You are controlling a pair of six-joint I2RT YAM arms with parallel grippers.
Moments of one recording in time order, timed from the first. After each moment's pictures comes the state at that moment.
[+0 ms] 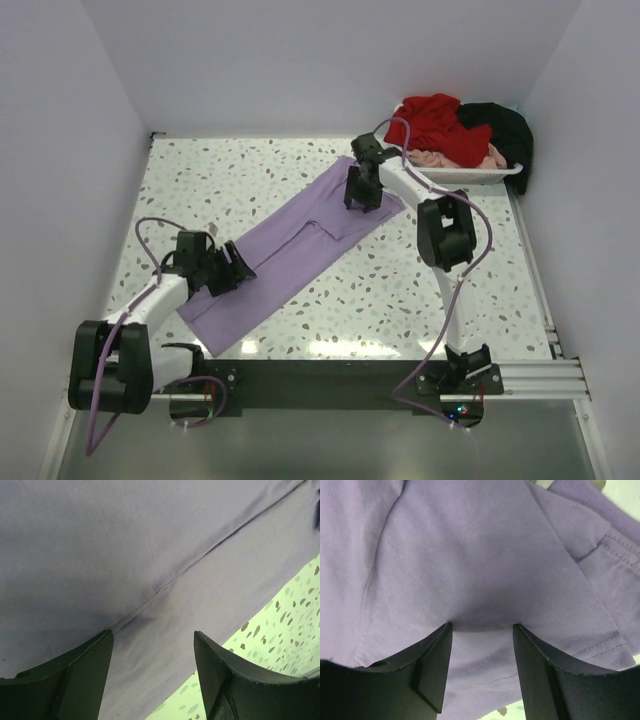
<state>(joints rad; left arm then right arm) -0.06 1.18 0.47 -0.26 0.32 -0.57 0.39 2.35 1.98 -0.81 0.04 0.53</state>
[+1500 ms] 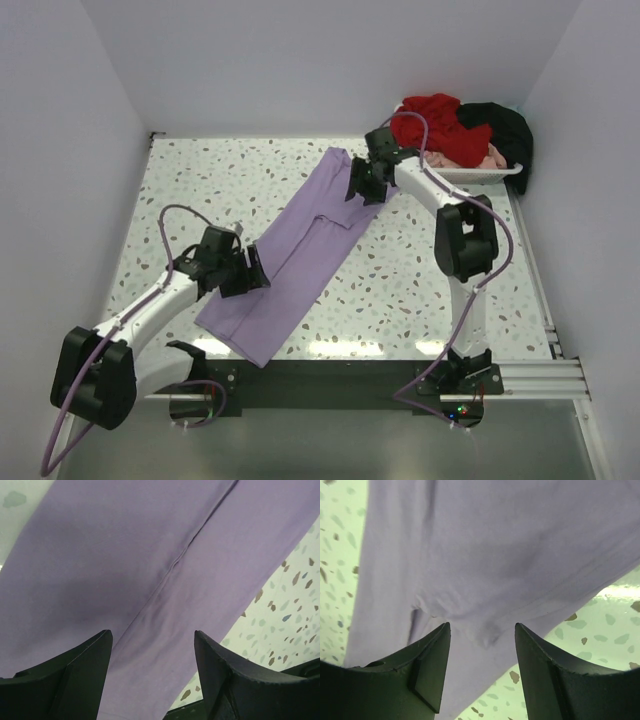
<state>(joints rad) -0.34 1.12 0.62 -0.50 0.16 -0.60 0.35 2.16 1.86 -0.70 -0.11 0.52</state>
